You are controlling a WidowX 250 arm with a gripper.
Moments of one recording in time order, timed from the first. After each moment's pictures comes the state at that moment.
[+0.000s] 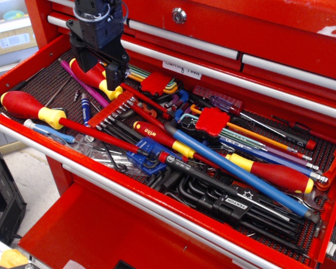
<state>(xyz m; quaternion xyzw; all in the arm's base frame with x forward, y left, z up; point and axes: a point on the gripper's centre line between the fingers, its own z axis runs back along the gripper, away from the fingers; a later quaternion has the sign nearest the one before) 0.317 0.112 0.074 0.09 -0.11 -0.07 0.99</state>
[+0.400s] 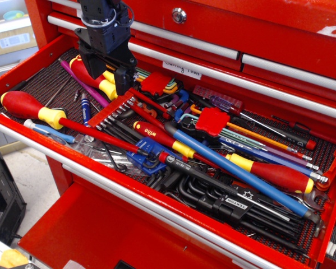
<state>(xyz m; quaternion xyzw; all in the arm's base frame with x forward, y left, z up) 0.322 0.107 0.061 0.06 -0.11 -0.07 0.99</state>
